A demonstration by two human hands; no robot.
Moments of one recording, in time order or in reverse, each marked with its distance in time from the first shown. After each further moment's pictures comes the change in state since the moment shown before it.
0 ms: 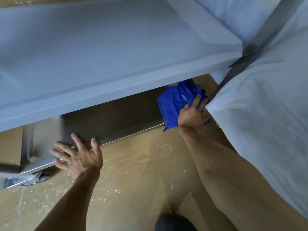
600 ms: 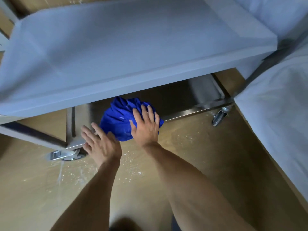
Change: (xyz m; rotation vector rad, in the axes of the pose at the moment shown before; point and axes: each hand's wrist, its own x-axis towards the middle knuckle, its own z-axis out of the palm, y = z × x) left_hand -0.015 -0.038 -0.040 -0.083 0.107 0.008; right_hand -0.219 -0.118 0.022 0.224 -0.101 -0.760
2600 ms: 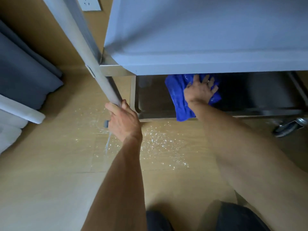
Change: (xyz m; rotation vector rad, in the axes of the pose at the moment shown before) left_hand 0.079 -0.104 -0.043 -0.320 0.326 -0.255; right_hand 0.101 -0.070 0.038 -0.196 -0.289 0.313
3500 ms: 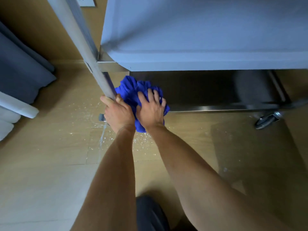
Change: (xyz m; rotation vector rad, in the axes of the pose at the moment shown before) left_hand -0.007 0.013 -0.022 -0.232 -0.031 -0.070; right_hand -0.143 -0.066 0.021 0.074 -0.002 -0.461
